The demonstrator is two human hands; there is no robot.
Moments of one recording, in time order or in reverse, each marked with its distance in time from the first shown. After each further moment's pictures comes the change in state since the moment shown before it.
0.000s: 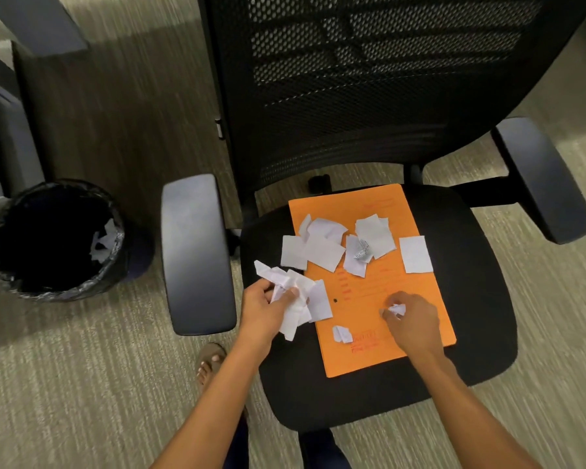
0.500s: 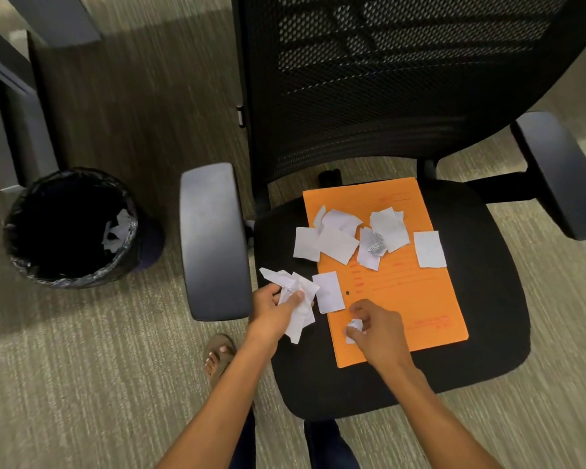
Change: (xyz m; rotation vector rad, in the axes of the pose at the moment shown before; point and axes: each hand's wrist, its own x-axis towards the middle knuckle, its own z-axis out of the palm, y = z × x) left_hand -0.002 -0.019 -0.013 0.051 0.036 -0.111; right_hand -0.050 -0.043 0.040 0.104 -0.218 -0.144
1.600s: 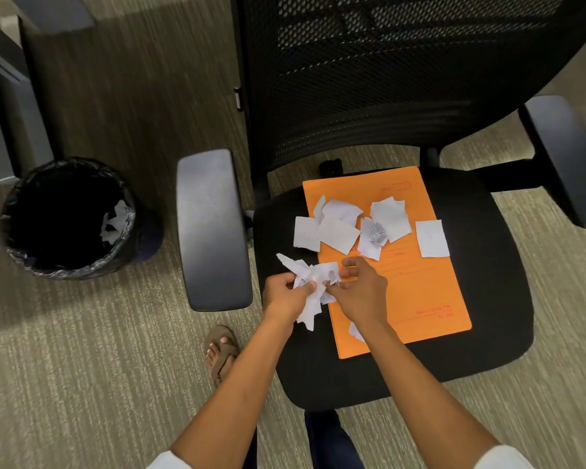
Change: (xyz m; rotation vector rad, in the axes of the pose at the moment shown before) left_hand 0.017 -0.008 0.021 0.052 0.010 -0.069; right_hand 0.032 -0.054 0.012 0.320 0.166 0.093
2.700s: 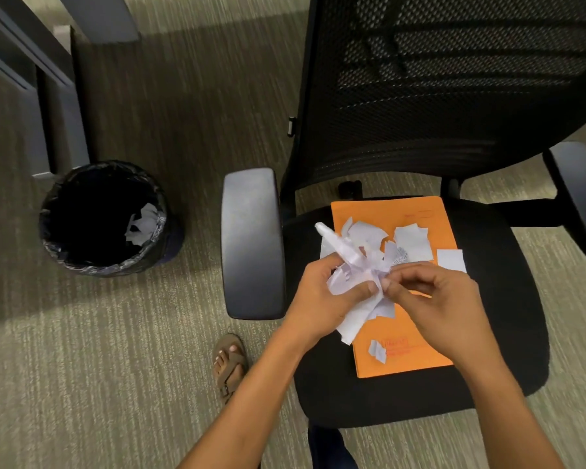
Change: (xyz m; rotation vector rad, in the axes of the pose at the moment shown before) left_hand -0.072 0.079 -0.031 -0.088 -0.344 0.440; right_hand -0.060 -0.093 -0.096 0.044 -0.104 -0.375
